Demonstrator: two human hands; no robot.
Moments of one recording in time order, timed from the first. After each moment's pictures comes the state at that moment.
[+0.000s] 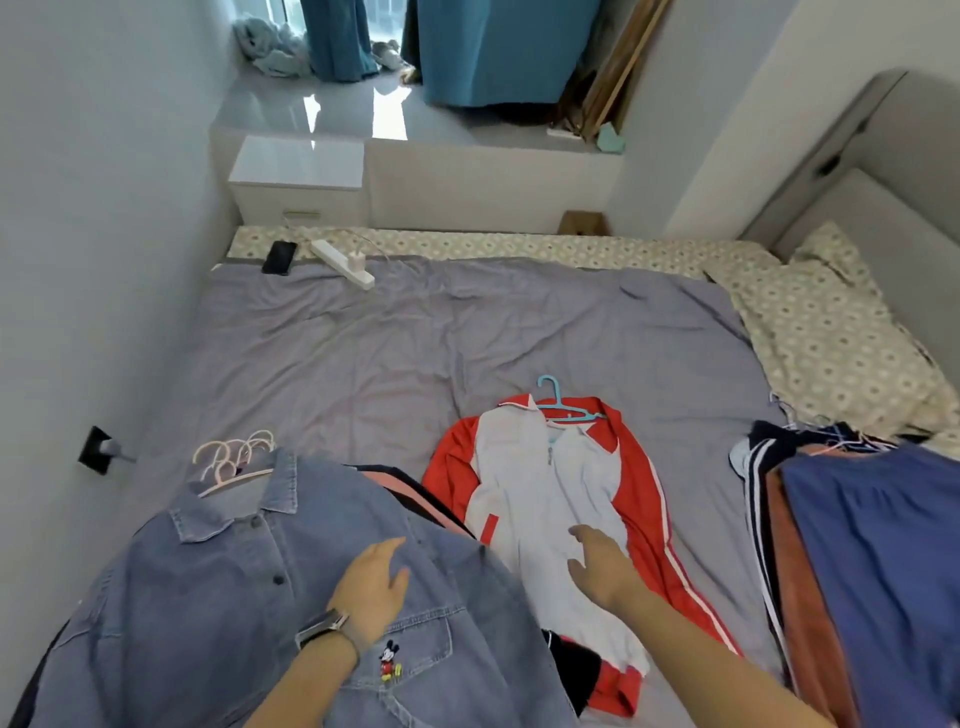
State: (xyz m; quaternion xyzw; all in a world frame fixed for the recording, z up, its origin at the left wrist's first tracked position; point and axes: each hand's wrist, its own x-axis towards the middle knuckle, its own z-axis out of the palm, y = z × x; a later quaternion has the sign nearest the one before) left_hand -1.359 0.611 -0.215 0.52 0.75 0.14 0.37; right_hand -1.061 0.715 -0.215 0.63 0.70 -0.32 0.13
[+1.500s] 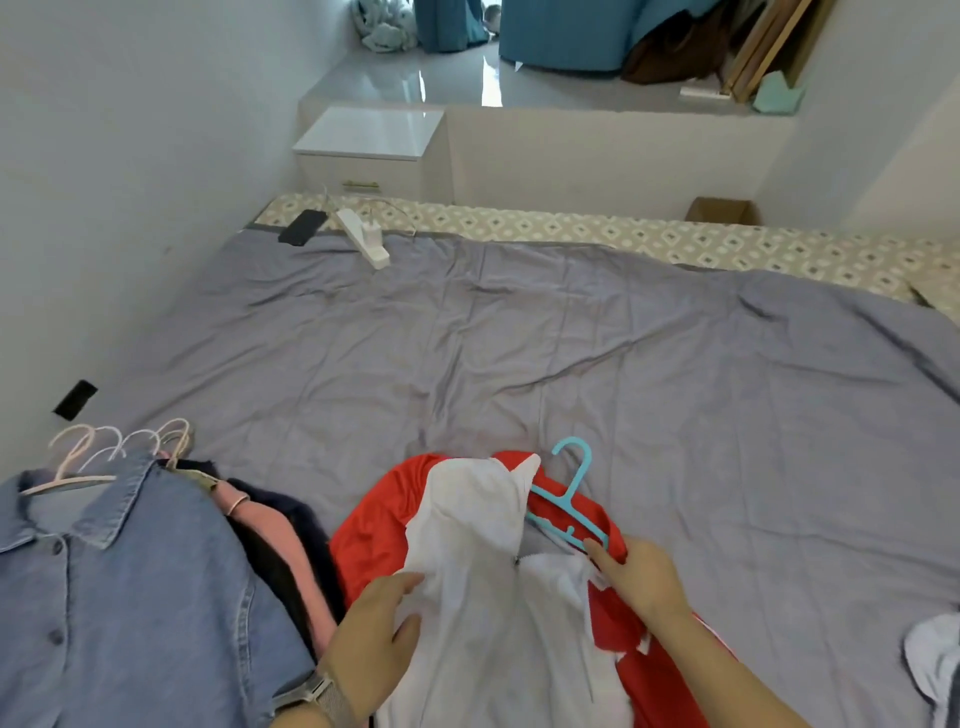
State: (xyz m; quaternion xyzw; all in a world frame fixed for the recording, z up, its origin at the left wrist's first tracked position) left_hand -1.183 0.804 -0.357 0.45 0.81 0.23 0.31; right_hand -0.943 1.016 -0.425 0.59 0.73 -0.34 0.04
